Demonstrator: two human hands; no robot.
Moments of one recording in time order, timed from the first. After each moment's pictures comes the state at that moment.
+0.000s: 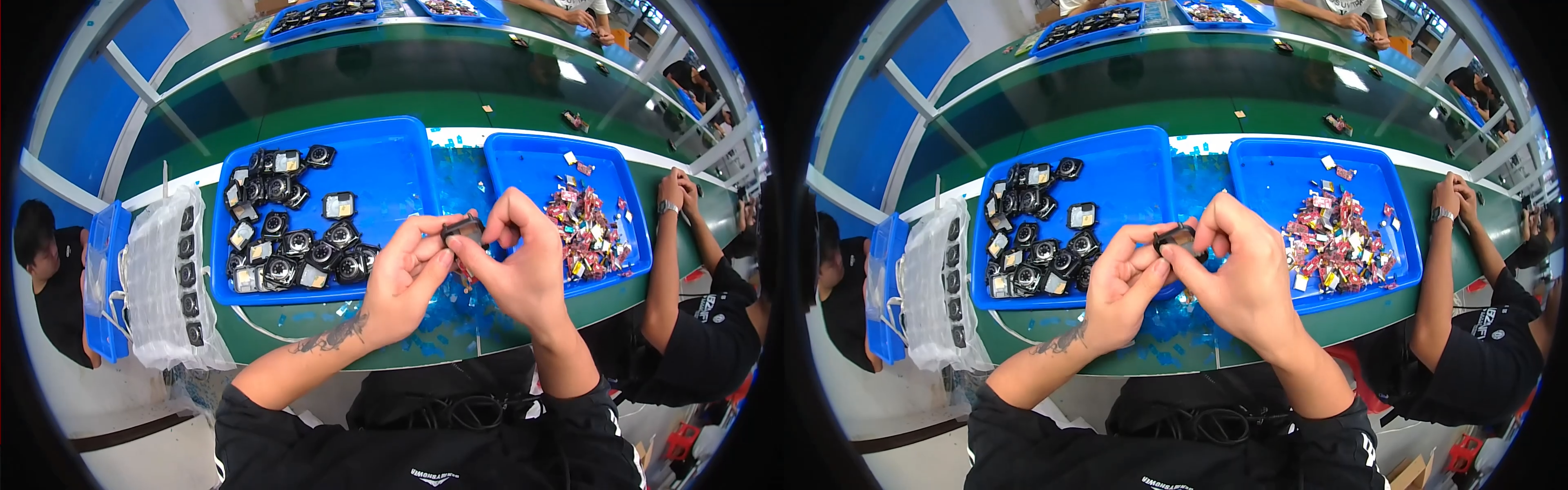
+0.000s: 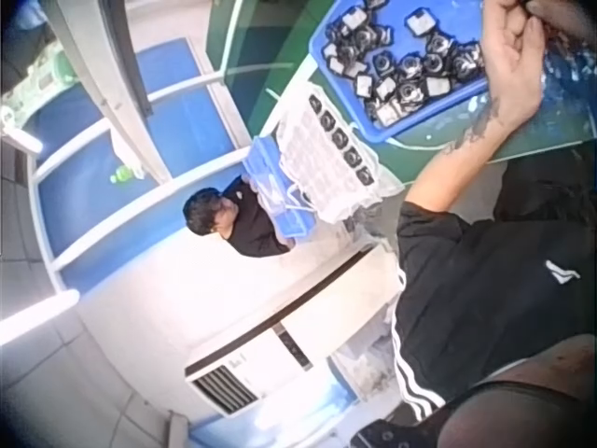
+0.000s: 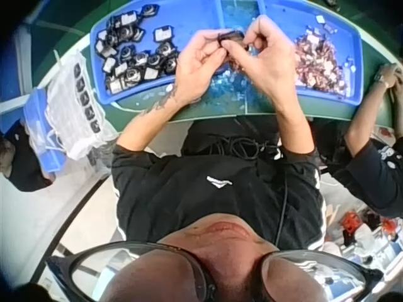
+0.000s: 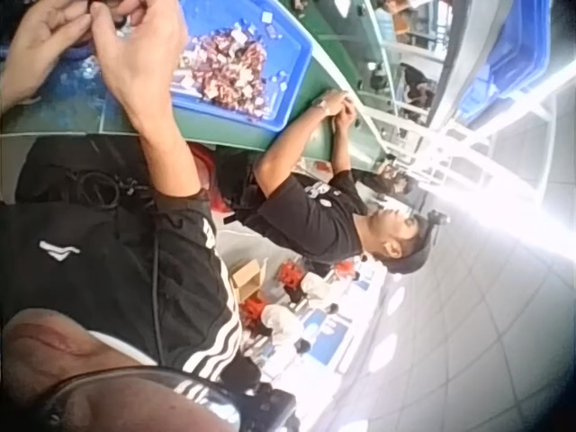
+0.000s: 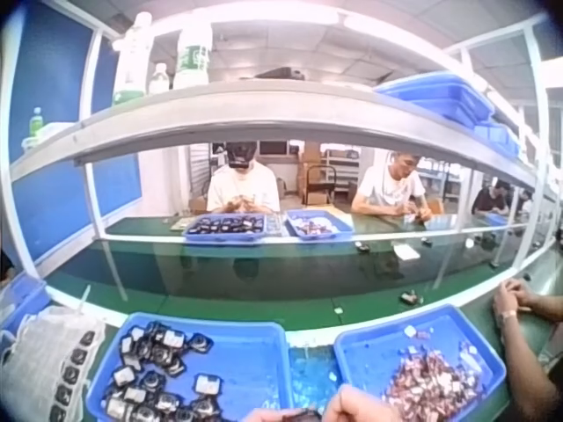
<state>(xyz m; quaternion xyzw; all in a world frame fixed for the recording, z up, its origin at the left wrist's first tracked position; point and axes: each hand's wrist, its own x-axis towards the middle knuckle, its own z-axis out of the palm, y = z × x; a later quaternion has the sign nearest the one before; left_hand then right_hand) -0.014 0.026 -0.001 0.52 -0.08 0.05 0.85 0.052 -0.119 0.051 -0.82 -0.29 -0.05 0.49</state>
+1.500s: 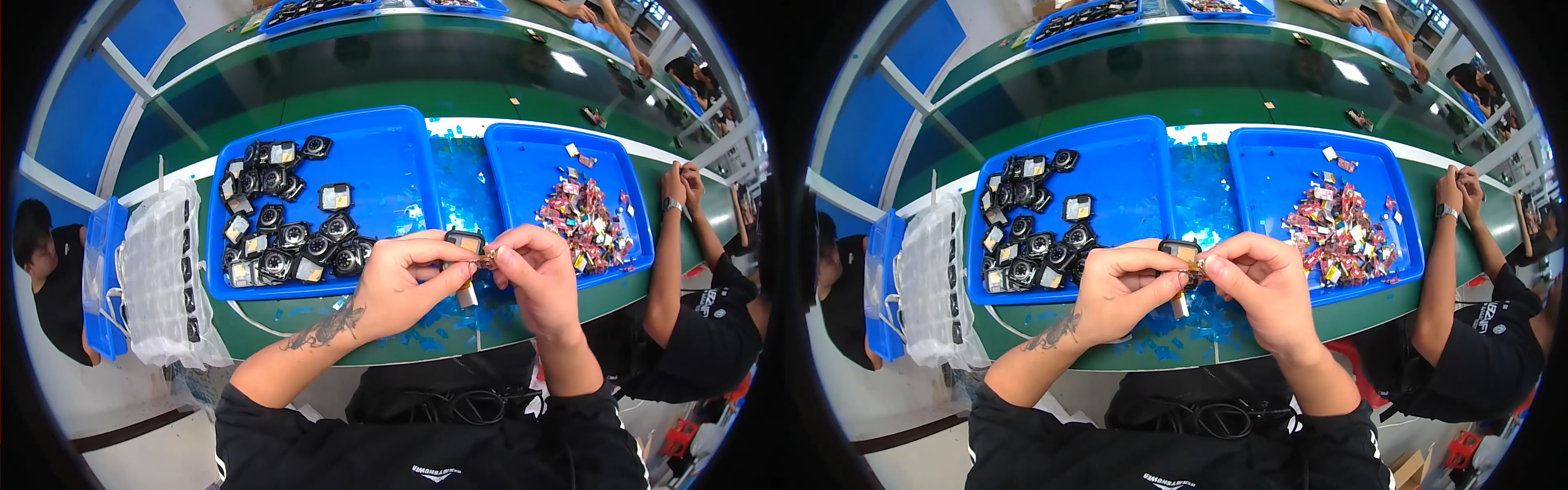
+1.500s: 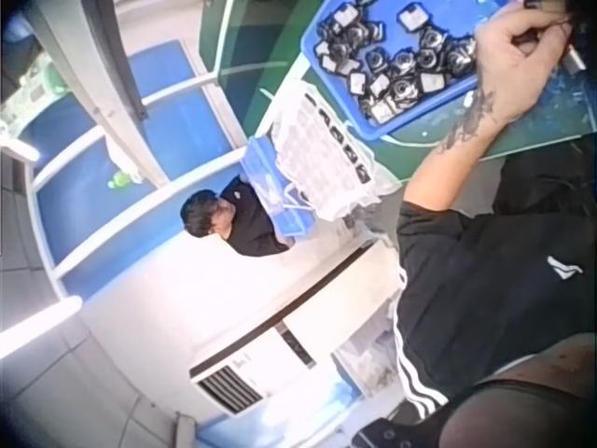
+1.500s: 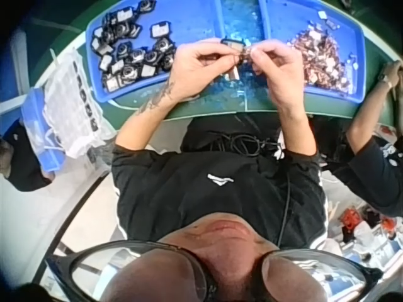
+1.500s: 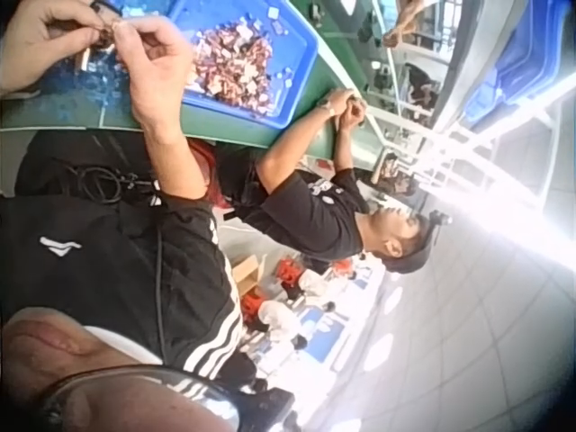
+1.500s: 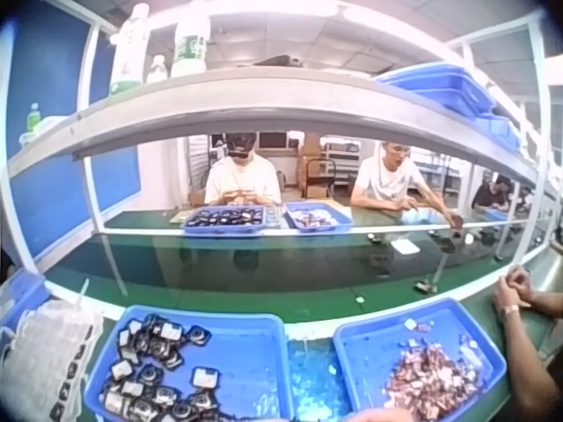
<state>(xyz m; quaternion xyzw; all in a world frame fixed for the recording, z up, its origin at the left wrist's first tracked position) -0.016 0.037 0.011 0.66 -0.07 0.00 0.74 0.042 -0.154 0.019 -0.59 -0.16 0.22 0.77</state>
